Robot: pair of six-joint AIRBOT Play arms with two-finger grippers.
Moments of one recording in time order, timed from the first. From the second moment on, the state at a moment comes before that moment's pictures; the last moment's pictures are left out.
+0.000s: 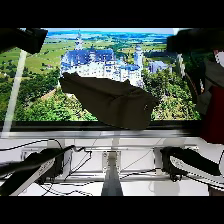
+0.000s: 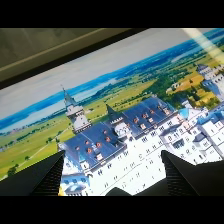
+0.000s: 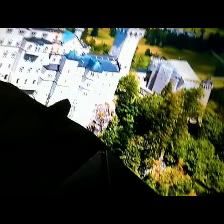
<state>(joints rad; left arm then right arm) -0.09 -0.94 1.45 1.26 -0.95 -1.07 0.26 -1.20 1.80 -1.66 1.56 1.64</state>
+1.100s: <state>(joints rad) -0.09 -0.94 1.45 1.26 -0.95 -1.07 0.15 -0.89 0.65 -1.09 1.39 1.72</state>
